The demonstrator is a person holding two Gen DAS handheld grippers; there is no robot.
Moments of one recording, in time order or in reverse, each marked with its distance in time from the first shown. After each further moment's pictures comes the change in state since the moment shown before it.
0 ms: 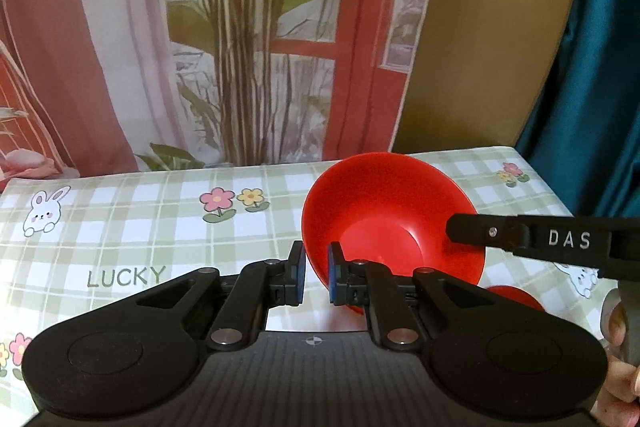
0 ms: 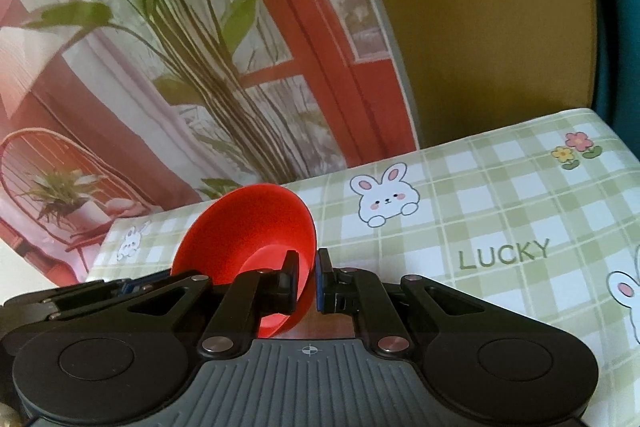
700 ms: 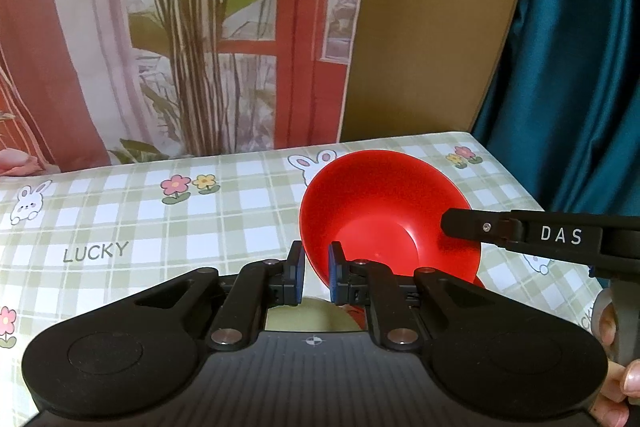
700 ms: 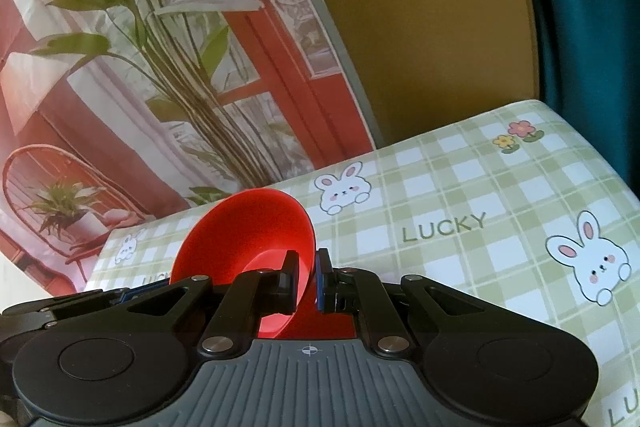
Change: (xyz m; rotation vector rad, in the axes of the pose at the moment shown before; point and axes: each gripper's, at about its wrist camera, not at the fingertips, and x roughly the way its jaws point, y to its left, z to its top) left arm -0.034 -0.043 -0.023 0.037 -0.012 -0.050; right arm -0.061 -0.032 -0.028 0.046 -0.055 -0.030
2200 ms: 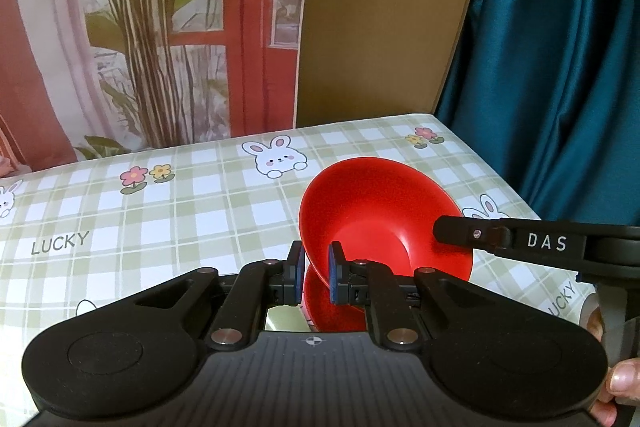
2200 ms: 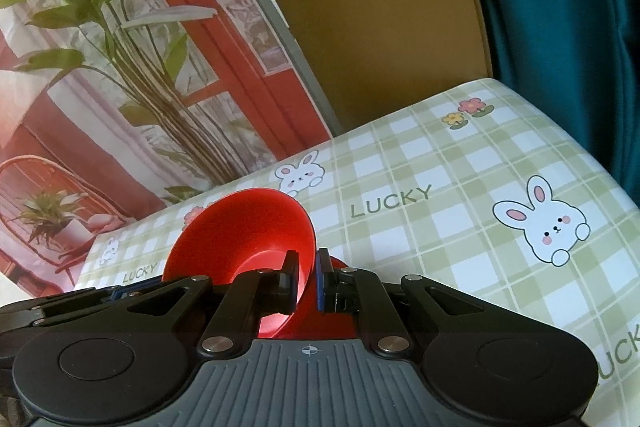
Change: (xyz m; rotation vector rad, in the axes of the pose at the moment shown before) left arm -0.003 -0.018 -0.011 0.052 0.012 -0.077; right arm -0.023 -0.040 -0.021 0.061 -0.008 -0.039
